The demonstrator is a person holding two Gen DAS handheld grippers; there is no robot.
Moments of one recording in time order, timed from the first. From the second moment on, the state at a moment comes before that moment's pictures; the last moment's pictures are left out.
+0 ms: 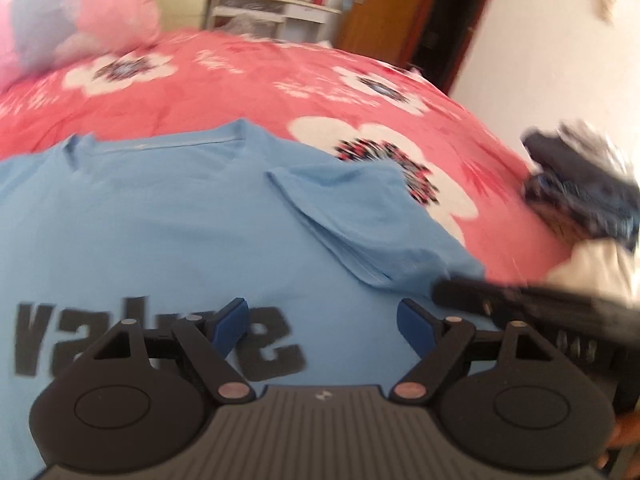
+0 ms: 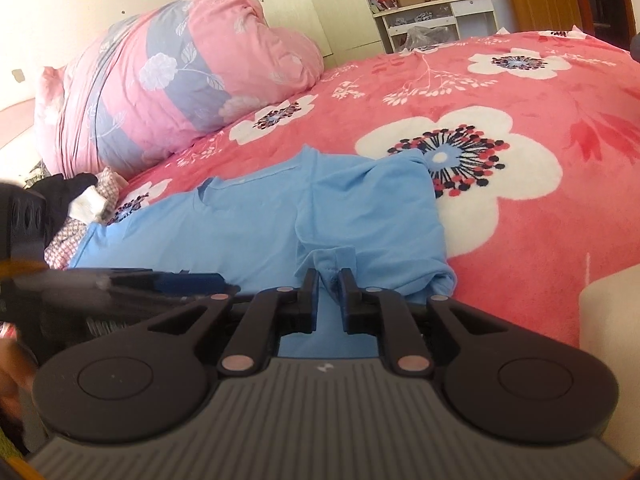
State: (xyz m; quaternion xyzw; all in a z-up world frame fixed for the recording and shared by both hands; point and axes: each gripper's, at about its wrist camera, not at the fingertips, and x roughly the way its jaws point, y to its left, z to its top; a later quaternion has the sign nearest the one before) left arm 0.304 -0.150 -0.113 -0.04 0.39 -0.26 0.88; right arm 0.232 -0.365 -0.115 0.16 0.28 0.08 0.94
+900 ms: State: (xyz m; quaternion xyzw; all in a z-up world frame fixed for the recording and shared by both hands) left arm 0.340 -0.190 -0.116 0.14 0.33 -0.20 0.91; right arm 0.216 -0.346 -0.113 0.09 0.30 0.08 0.95
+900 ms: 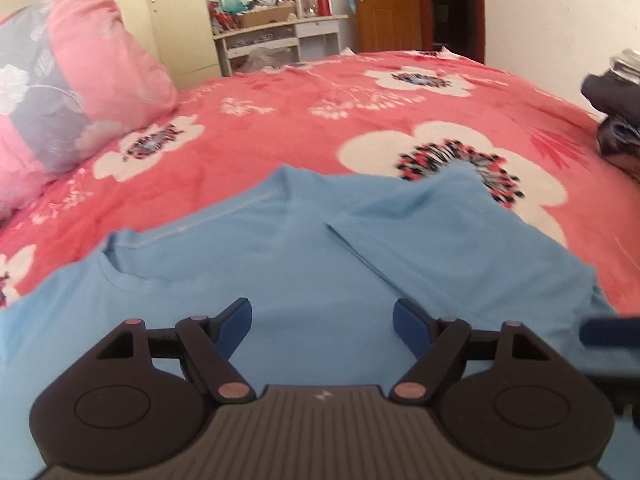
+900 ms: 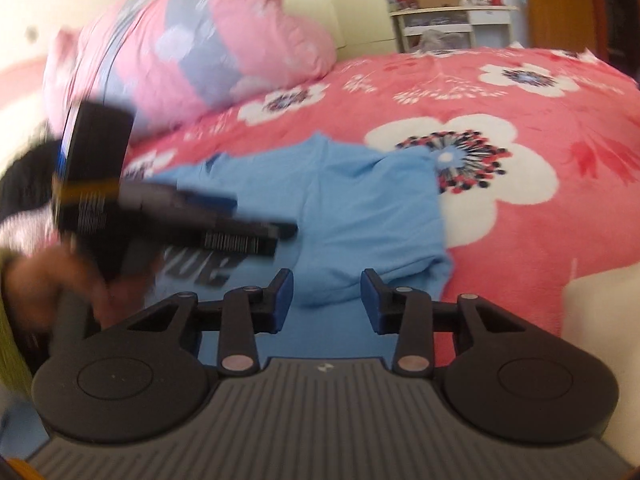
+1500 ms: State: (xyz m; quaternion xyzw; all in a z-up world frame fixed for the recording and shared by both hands) left arm 0.364 -0.212 -0.129 0.08 0.34 -0.23 0.91; right arm 0.205 -0.275 -0.117 -0.31 0.28 0.06 0.91
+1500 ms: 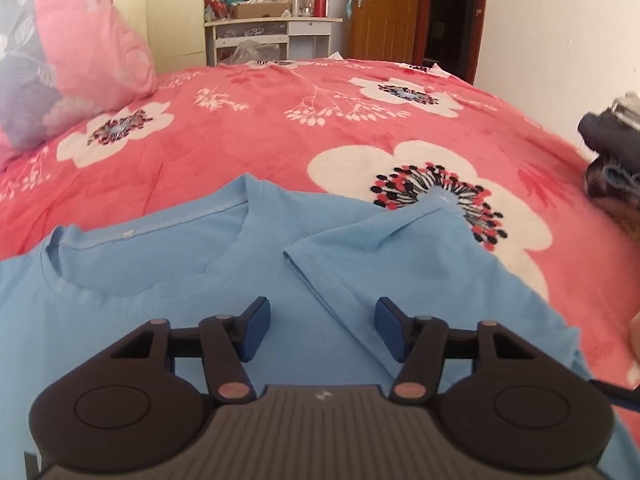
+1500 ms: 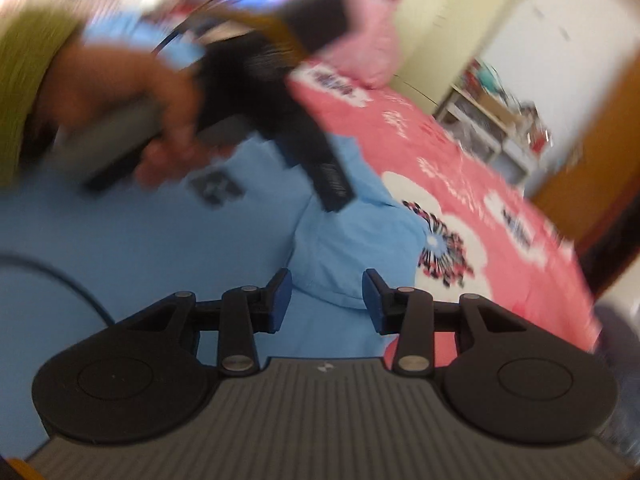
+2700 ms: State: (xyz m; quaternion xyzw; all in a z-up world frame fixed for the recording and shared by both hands) left arm 0.279 -0.238 -0.119 0.14 0.36 -0.31 0.87; right arm 0.197 -0.303 -0.130 -0.22 0.31 -0.03 0.92
